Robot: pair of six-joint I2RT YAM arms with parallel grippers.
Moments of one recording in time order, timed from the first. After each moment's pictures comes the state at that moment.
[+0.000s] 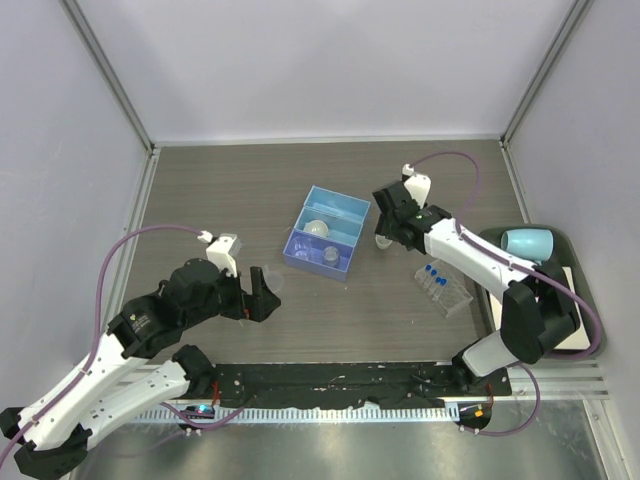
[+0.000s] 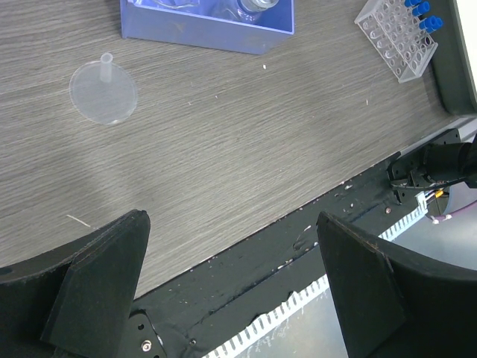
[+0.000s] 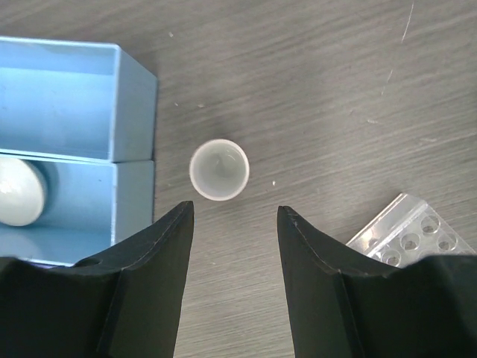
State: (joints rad) left arm -0.82 0.60 0.83 -0.84 -0.07 -0.60; right arm 0.56 1.49 1.12 -0.54 0.51 0.70
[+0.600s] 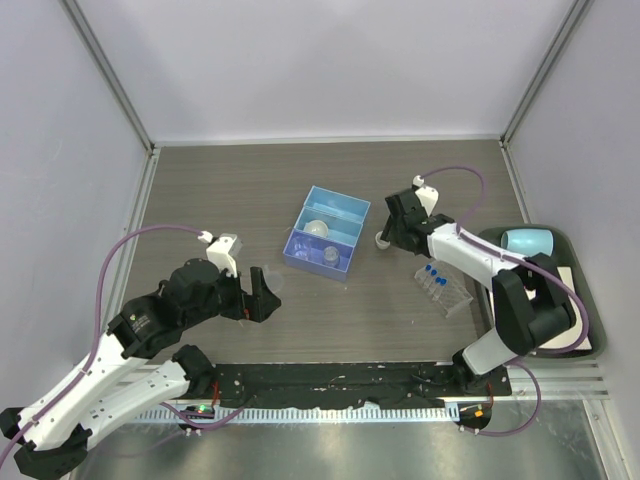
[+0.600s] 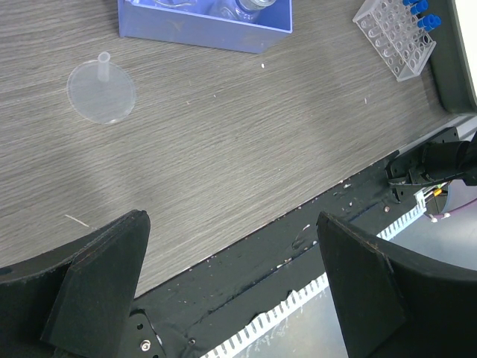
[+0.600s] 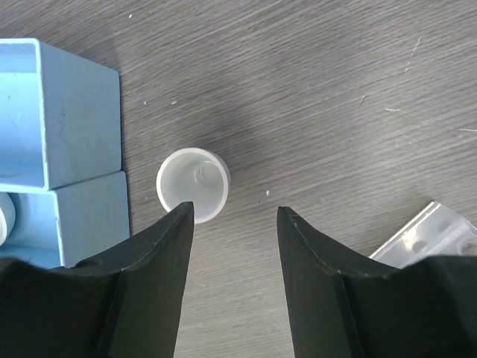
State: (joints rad) left arm -0.82 0.60 0.83 -0.84 -0.06 -0.60; right arm 0.46 1.52 0.96 -0.38 0.38 0.73
